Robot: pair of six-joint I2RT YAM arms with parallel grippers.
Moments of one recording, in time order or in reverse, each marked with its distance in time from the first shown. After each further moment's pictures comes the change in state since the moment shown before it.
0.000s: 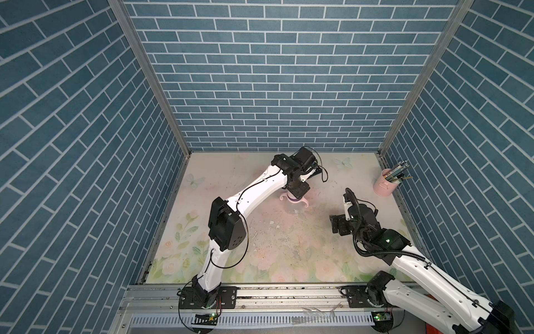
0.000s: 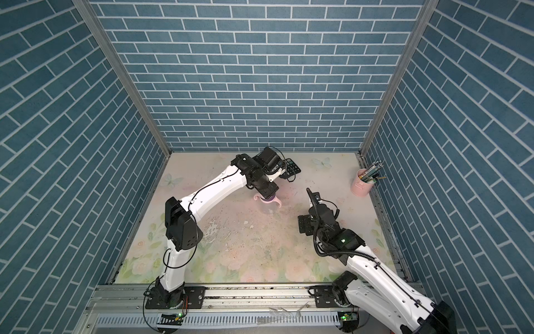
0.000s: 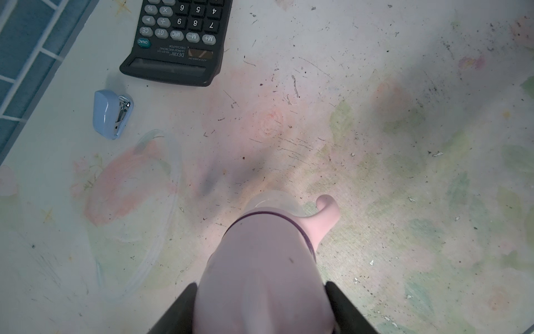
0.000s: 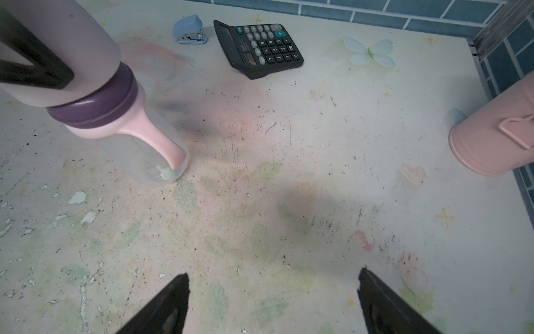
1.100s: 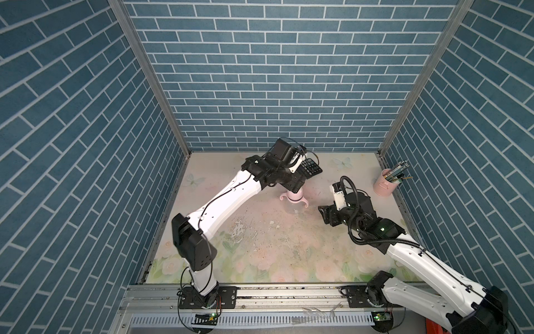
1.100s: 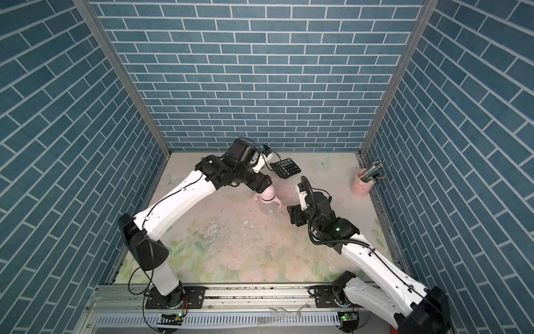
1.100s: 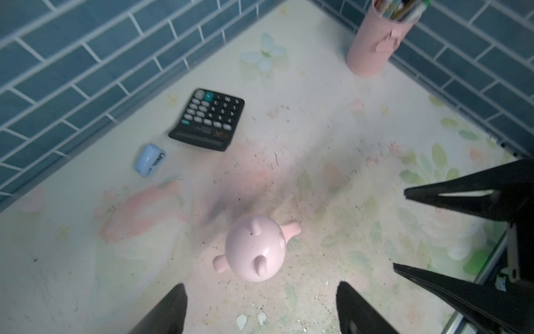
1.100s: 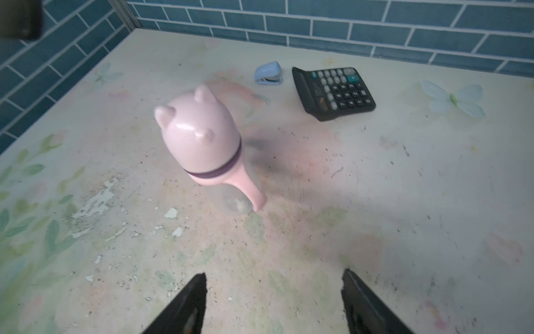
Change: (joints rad) left arm 0.058 -0.423 -0.341 0.307 0.105 -0.110; right arm -0.006 0.173 0.172 0.146 -0.252 -0.065
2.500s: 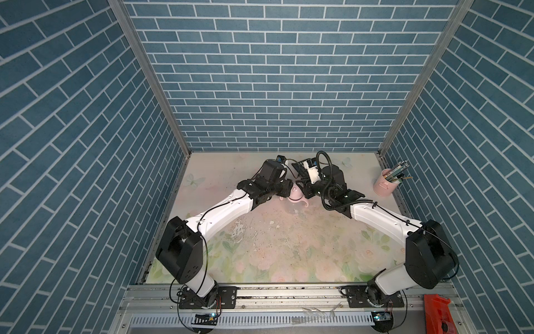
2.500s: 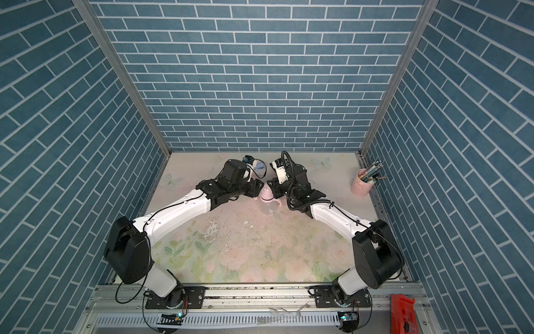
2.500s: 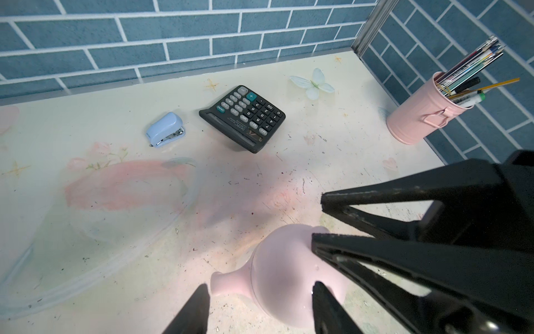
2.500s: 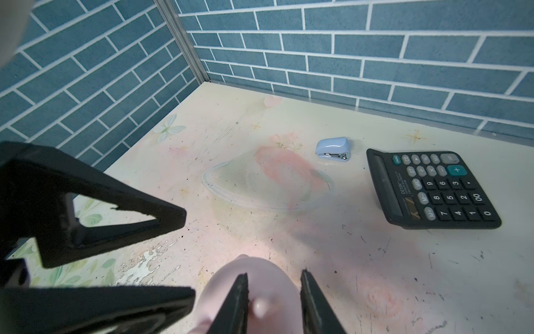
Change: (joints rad) left arm 0.046 -0.087 -0.518 0.544 -0.039 -0.282; right arm -0.051 0.514 0.221 0.424 -0.235 -0.031
